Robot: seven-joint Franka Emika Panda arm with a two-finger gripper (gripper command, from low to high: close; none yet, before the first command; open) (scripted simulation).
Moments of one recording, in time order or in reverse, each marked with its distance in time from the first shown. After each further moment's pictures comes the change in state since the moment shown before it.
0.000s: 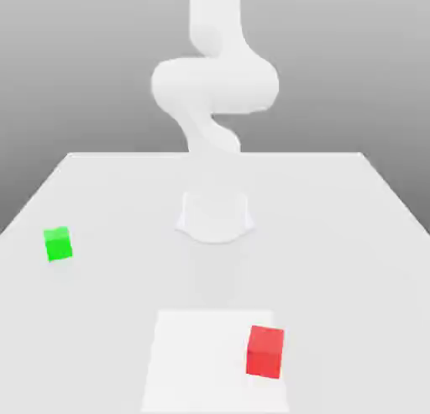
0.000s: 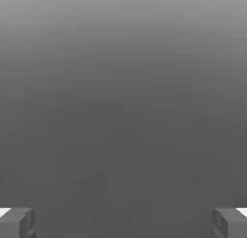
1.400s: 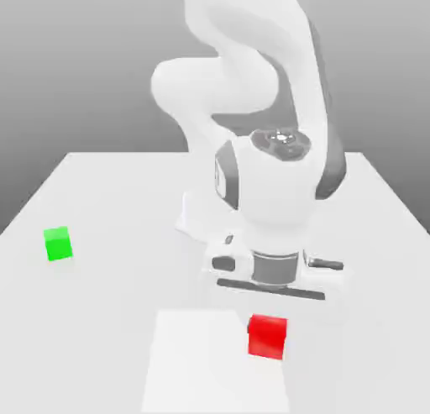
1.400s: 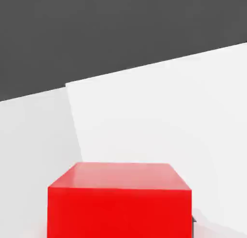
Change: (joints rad) arm -0.002 0.805 0.108 -0.317 -0.062 0.404 0.396
